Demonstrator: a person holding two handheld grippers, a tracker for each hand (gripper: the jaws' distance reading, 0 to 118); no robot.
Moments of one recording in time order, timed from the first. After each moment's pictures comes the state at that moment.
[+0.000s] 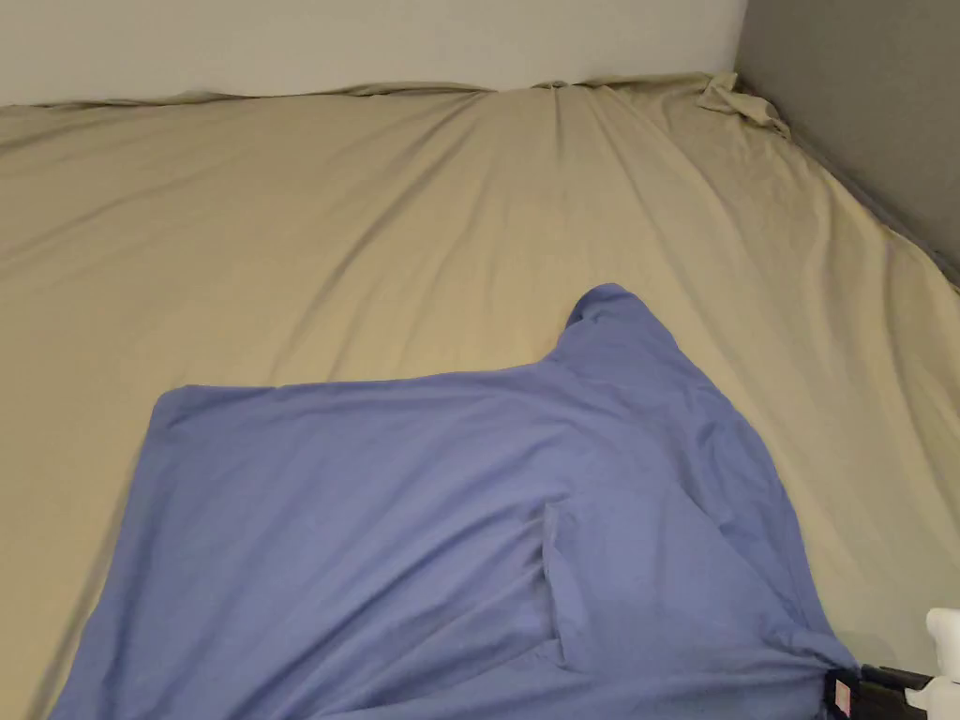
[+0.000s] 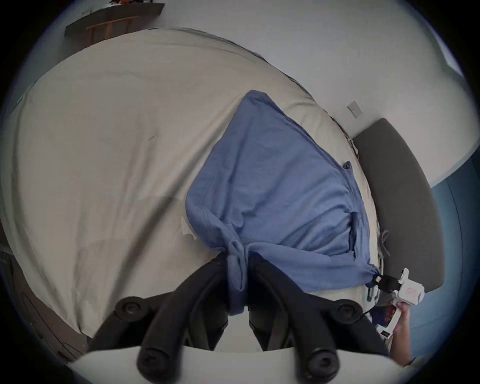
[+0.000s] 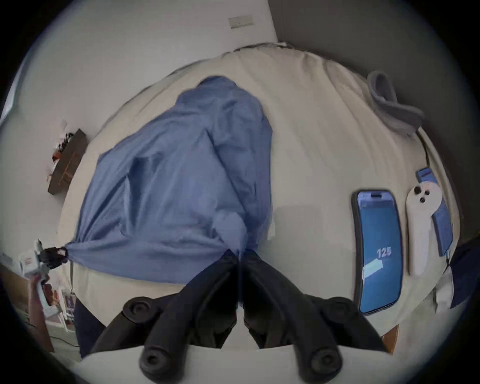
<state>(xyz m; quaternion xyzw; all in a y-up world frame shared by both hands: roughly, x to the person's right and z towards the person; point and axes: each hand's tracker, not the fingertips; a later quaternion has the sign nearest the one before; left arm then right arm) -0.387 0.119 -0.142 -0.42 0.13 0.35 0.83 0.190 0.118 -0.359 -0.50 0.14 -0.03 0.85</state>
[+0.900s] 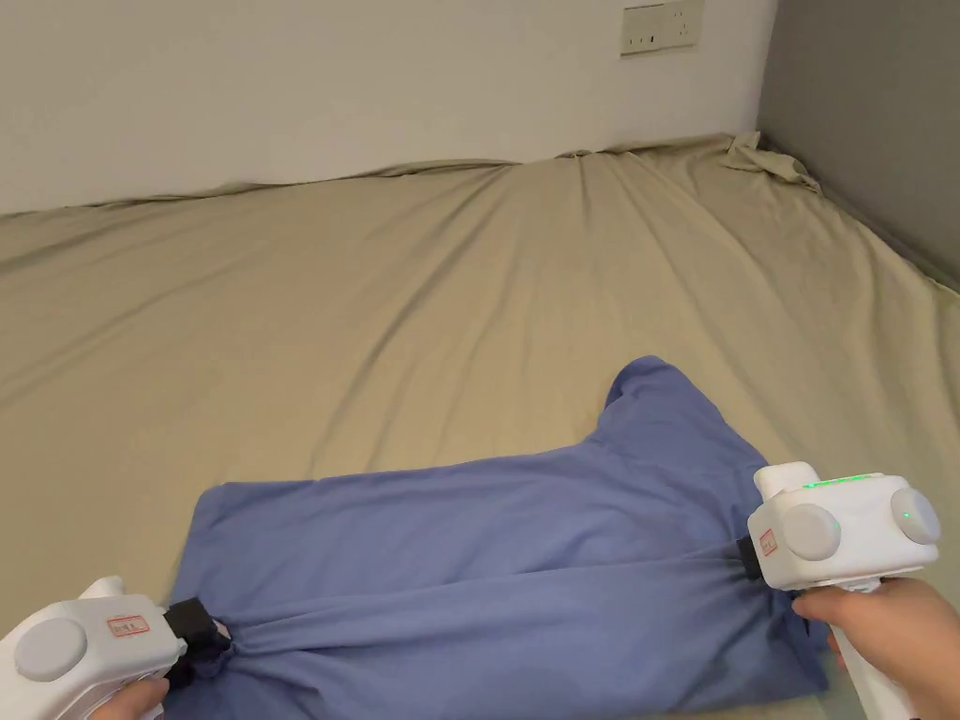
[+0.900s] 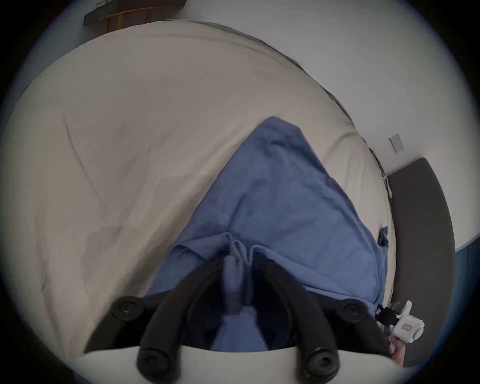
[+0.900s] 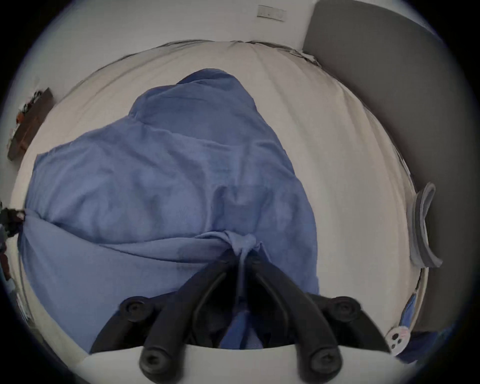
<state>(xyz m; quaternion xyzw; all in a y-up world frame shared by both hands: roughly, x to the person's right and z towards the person) -0.445 0.076 -0.385 -0.42 0.23 0.38 0.79 0.076 0.068 -0.578 -0.52 0.11 0.14 0.84</state>
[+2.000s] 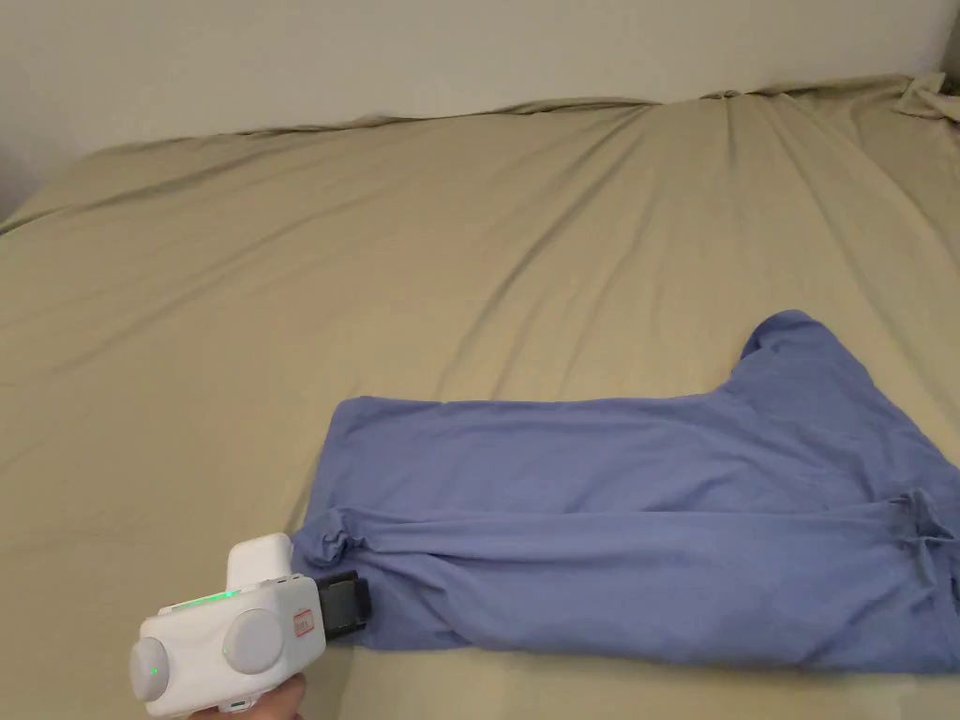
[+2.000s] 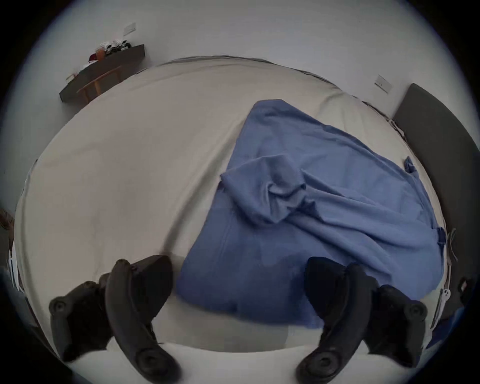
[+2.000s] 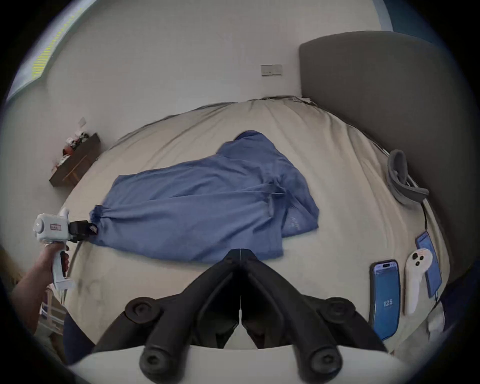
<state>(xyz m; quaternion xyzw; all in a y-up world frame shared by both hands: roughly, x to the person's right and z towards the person) -0.398 0.047 -0.322 -0.45 0.23 0.16 0.85 0.121 0.138 -0.369 -0.38 0.17 0.00 0.91</state>
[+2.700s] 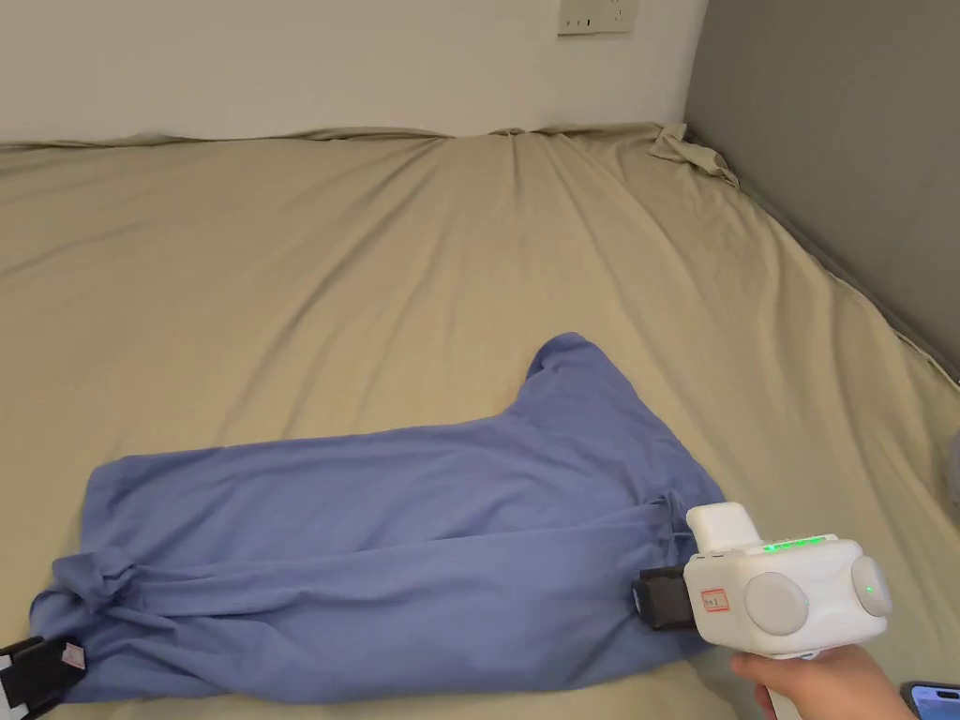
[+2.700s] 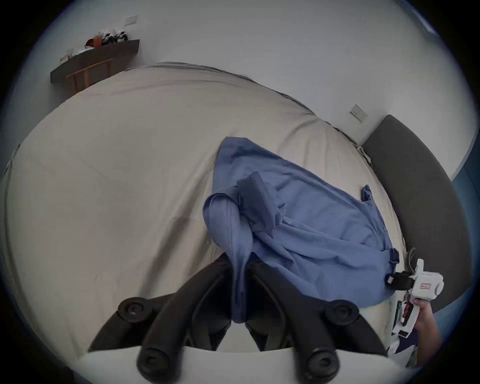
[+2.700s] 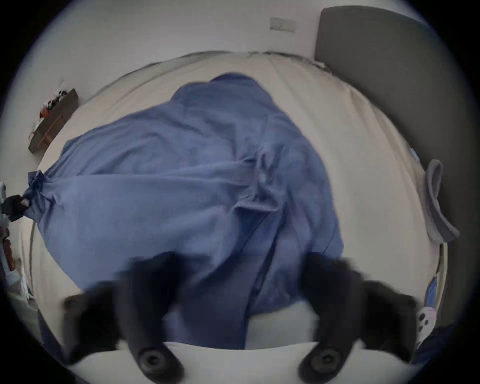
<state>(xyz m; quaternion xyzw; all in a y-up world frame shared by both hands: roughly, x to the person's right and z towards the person) -0.399 0.112 -0.295 -0.39 0.17 0.25 0.87 0.103 0.050 -0.514 -0.51 0.17 0.09 0.84</state>
